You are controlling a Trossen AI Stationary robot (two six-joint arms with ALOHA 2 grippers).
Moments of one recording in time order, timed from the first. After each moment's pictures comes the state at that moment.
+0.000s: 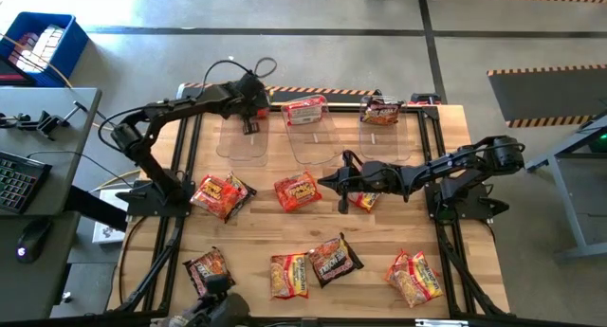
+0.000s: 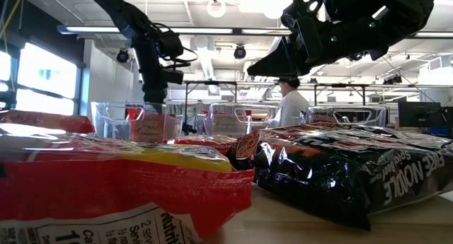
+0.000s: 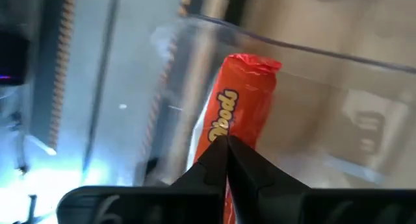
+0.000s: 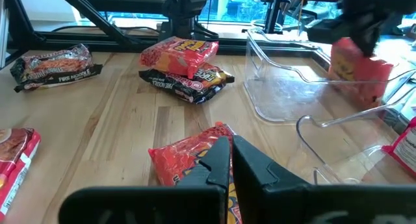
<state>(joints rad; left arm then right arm) 0.79 1.65 1.14 -0.52 -0.29 0.62 0.02 1.50 0.57 0.67 0.13 -0.05</state>
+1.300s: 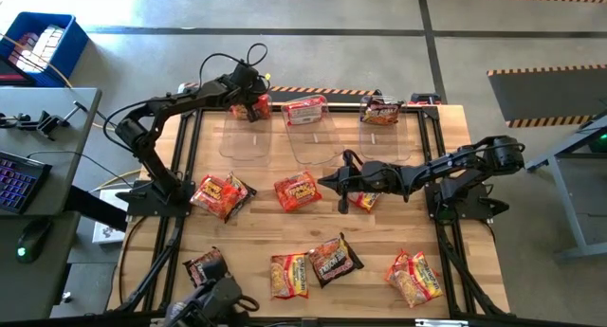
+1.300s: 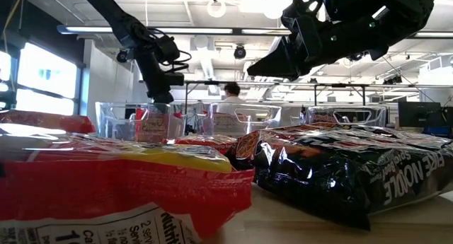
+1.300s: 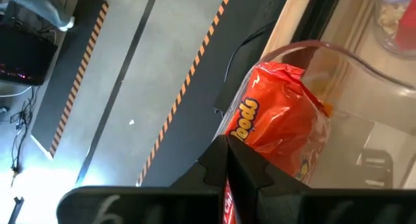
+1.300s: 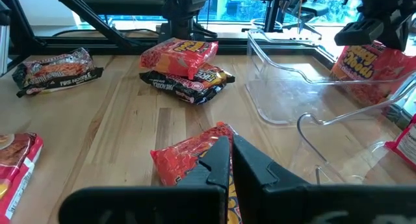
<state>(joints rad) 0.87 1.70 1.14 -0.34 -0.21 0.60 0.02 1.50 0.57 0.67 0.13 -0.02</state>
